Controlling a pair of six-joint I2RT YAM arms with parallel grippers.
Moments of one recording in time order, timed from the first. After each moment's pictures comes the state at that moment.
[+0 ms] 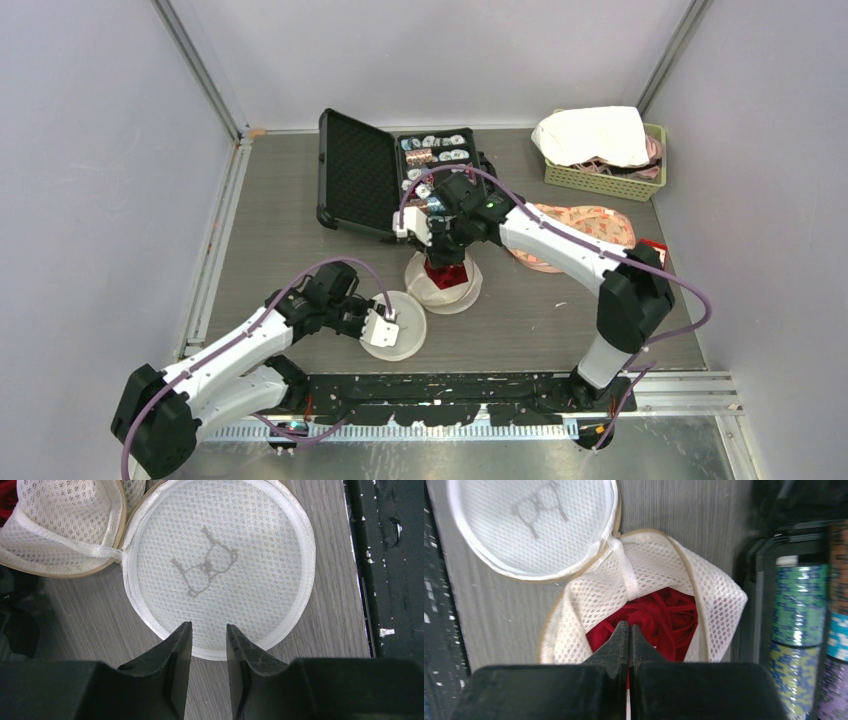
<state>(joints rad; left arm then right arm) -0.65 0.92 0.50 -0.58 0.46 1.18 0.76 1.70 1.38 -0.73 -0.42 -0.70</state>
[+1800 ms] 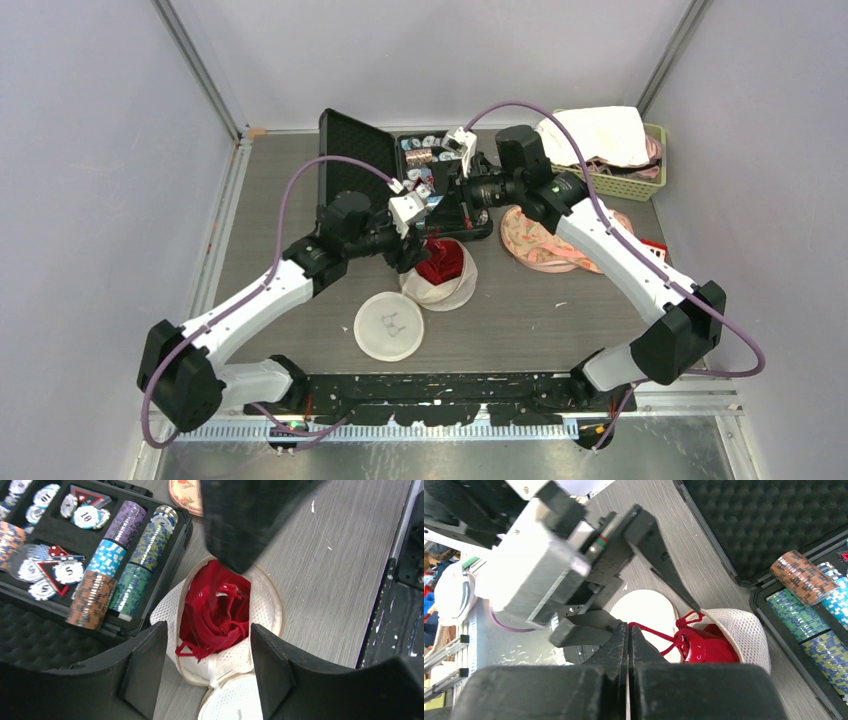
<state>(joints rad) -0.65 1.18 0.90 -0.13 0.42 0.20 0.57 1.45 1.42 -0.47 -0.78 0.09</state>
